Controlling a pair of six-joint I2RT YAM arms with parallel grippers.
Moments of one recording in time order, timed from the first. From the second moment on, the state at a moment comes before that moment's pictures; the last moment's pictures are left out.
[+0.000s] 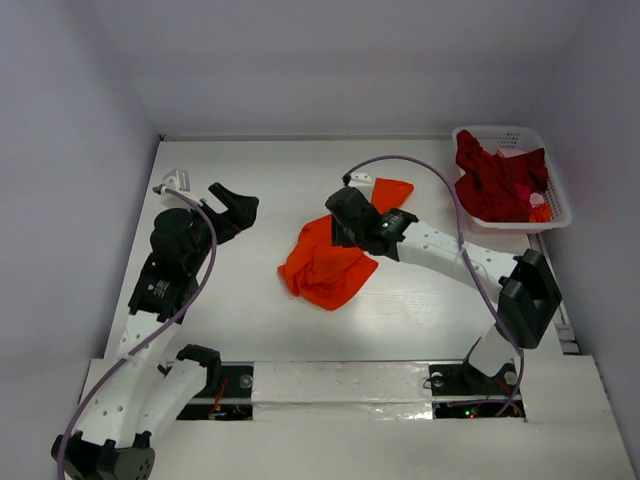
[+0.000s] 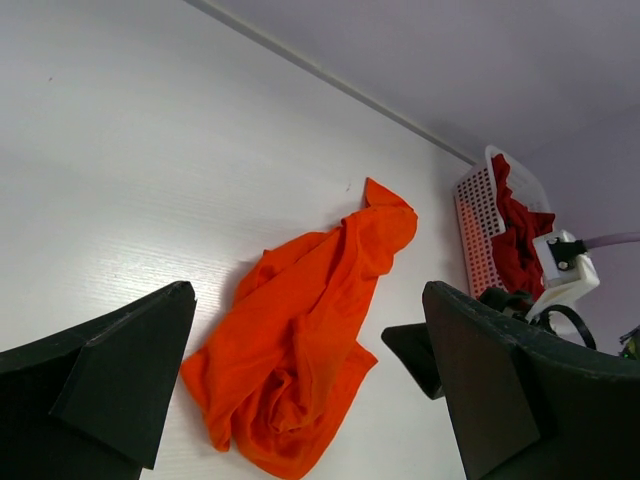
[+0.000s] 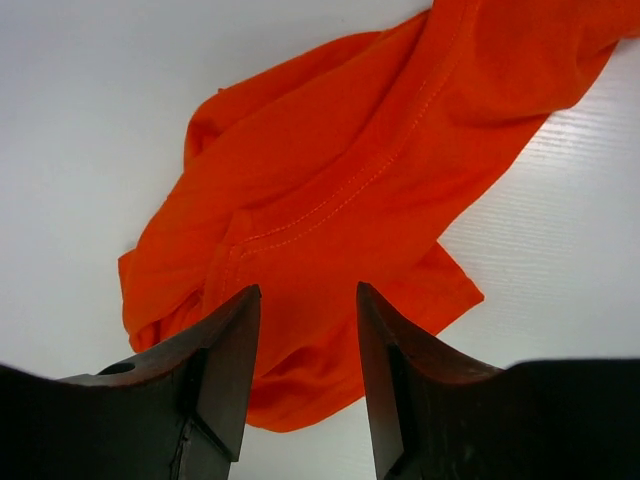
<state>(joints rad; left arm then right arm) -0.26 0.74 0.83 -0.30 -0.02 -0.71 0.88 1.63 1.34 -0.53 0.46 0.63</state>
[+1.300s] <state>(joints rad) -0.26 0.73 0.84 -0.32 -0.03 -0.70 1.20 1.86 1.37 -0.52 0.52 0.88</state>
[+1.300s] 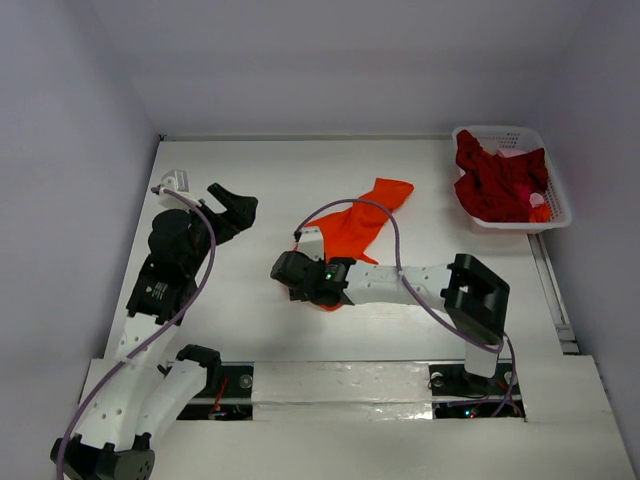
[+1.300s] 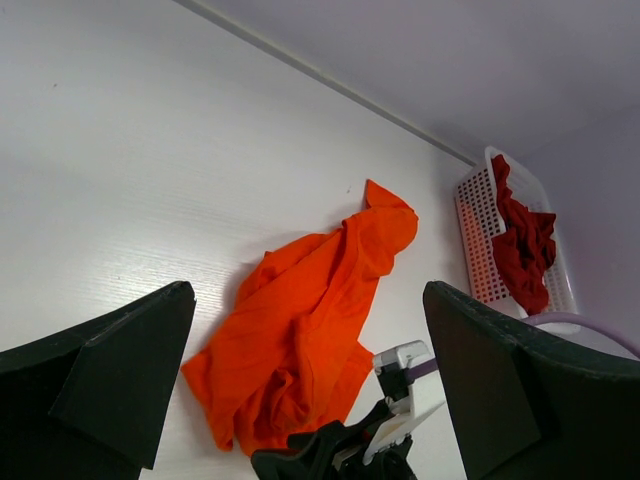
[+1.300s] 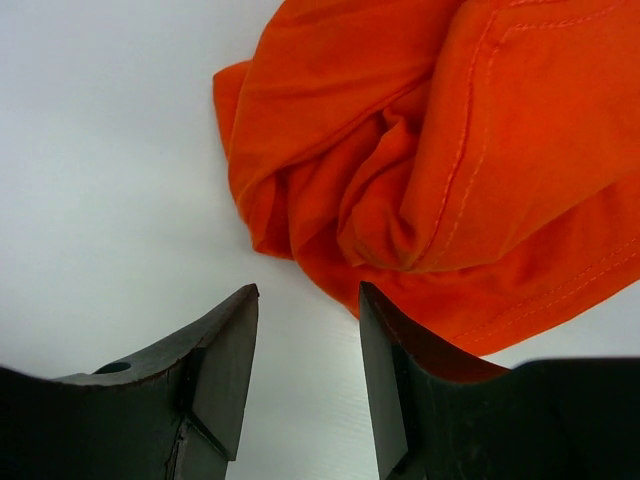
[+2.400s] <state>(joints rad) -0.26 0.71 0.84 -0.32 -0.02 -0.70 1.12 1.95 1.45 -0.57 0.66 0.90</state>
